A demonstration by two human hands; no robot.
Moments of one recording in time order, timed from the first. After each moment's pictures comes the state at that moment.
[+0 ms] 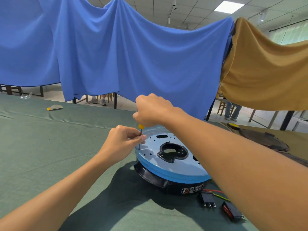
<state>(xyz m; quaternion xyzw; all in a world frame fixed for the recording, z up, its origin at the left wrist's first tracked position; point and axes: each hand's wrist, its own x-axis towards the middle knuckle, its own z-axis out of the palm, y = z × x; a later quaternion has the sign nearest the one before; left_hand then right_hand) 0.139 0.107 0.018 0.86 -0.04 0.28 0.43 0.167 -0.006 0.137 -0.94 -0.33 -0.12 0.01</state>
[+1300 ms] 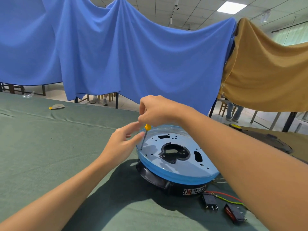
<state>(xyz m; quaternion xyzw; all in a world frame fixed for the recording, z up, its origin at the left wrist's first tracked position) 0.139 0.107 0.008 0.81 -0.07 0.27 0.52 0.173 -0.016 0.142 -0.93 -0.37 -0.04 0.07</state>
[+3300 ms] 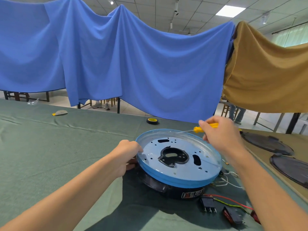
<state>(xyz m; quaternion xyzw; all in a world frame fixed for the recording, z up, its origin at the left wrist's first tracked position) 0.128 0.071 0.034 0.70 0.26 0.03 0.67 0.182 -0.152 0.088 -0.88 -0.11 -0.24 0.40</state>
